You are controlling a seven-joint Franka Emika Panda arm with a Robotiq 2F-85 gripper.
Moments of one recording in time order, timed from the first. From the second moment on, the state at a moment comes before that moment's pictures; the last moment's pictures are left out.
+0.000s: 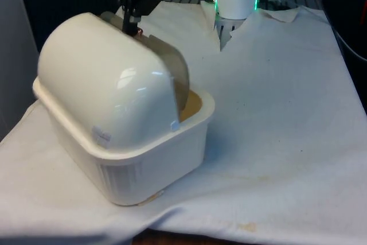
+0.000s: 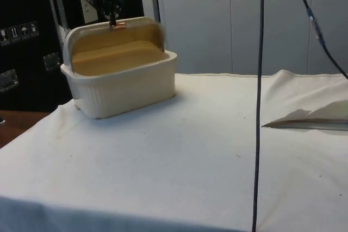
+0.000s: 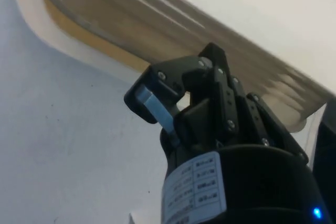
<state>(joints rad) 0.14 0.56 -0.40 -1.42 0.00 2.15 0.56</state>
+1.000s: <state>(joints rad) 0.18 0.54 -0.36 -1.48 0.01 2.06 0.61</state>
